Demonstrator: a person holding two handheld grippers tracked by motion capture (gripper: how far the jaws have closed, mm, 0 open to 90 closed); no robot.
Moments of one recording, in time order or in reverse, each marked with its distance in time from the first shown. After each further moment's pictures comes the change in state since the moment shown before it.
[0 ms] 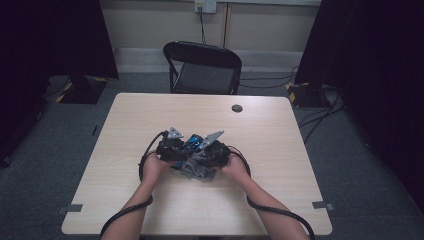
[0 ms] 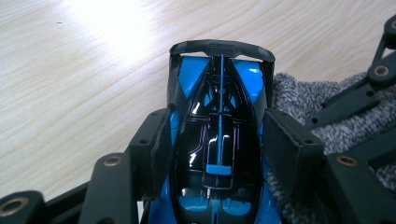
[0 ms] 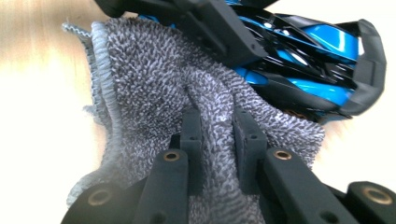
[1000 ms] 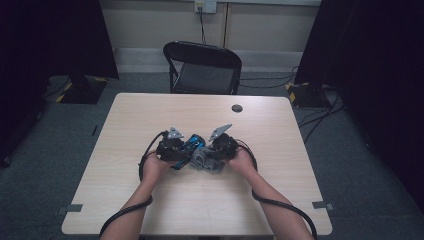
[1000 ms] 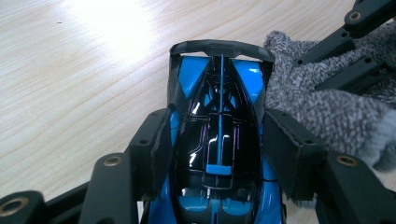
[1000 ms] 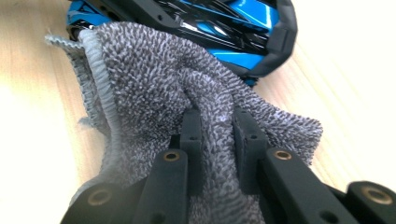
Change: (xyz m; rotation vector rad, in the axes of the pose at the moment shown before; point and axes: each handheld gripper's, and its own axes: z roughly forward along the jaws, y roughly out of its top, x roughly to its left) left arm 0.000 0.000 0.000 0.001 0.001 0.000; right arm -0.031 -0.009 -0.011 0.032 -0.063 0.046
